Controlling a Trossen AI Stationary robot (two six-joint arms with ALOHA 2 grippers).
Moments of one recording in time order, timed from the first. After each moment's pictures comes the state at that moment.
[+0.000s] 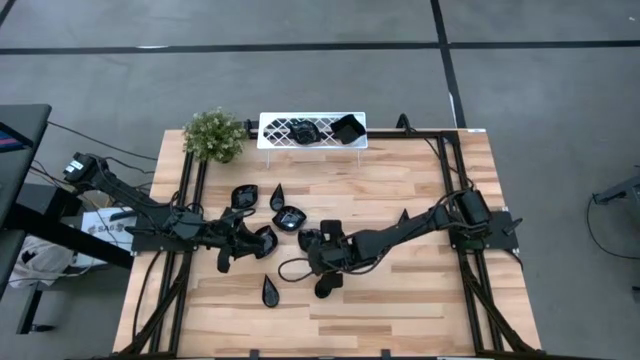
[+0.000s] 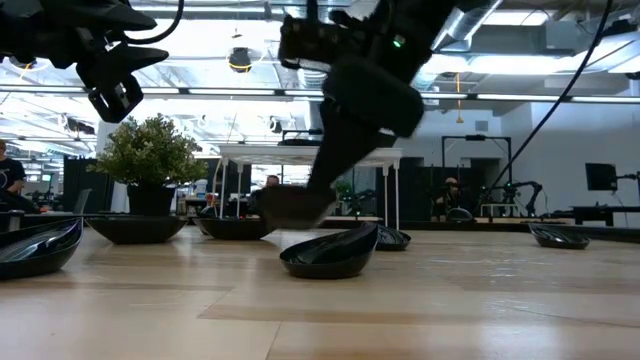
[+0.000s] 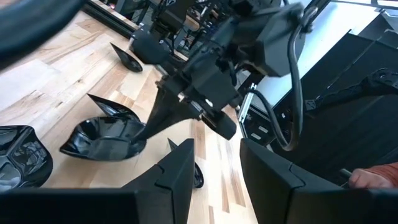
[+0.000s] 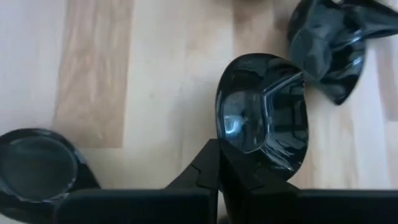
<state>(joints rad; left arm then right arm) -0.50 0.90 0.18 0.43 -0.34 -0.61 0.27 1.97 1.42 -0.51 0.31 0.13</state>
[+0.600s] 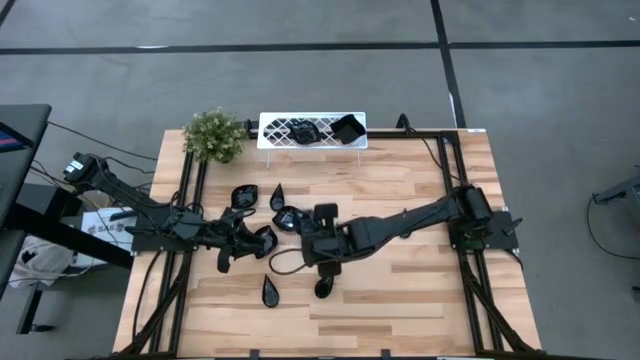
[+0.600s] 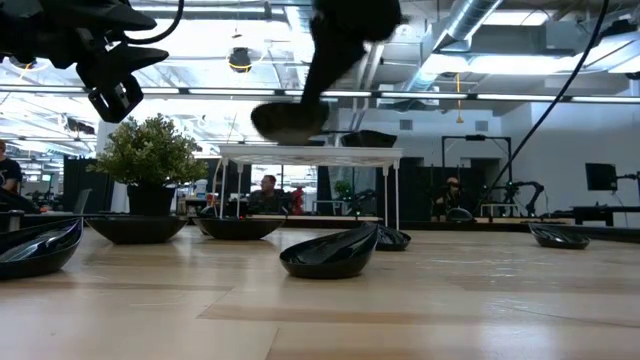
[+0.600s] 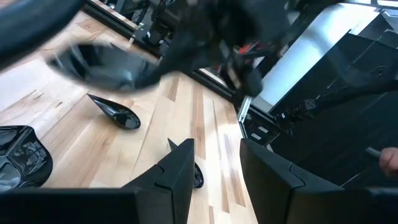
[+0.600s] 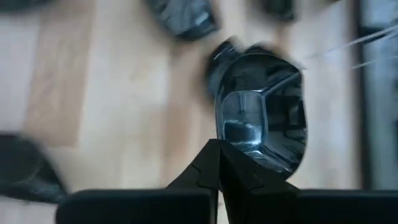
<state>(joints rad) -0.50 0.90 0.18 0.43 -0.34 -0.61 0.25 1.95 1.75 -0.87 0.44 0.00</state>
